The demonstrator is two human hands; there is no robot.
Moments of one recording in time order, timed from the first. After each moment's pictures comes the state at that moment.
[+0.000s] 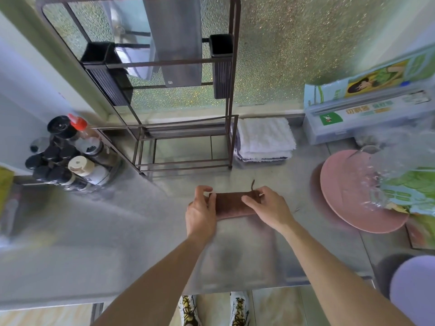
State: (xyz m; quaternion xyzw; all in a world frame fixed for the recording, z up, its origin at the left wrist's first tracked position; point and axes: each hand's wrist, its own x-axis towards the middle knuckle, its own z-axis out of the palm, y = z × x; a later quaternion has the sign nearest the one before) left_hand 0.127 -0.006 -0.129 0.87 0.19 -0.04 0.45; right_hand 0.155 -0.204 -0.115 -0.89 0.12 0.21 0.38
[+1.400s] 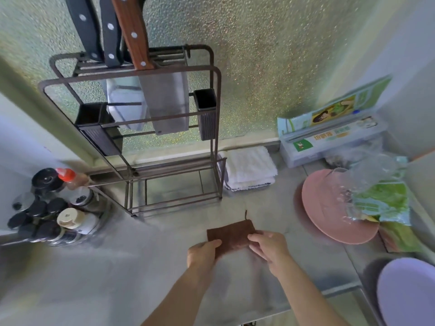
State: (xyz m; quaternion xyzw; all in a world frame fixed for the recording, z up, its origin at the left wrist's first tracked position) left_hand 0.130 -0.010 -0.099 0.58 0.48 -0.26 0.61; right_hand 0.133 -0.185 -0.100 -0.55 0.48 0.15 0.67
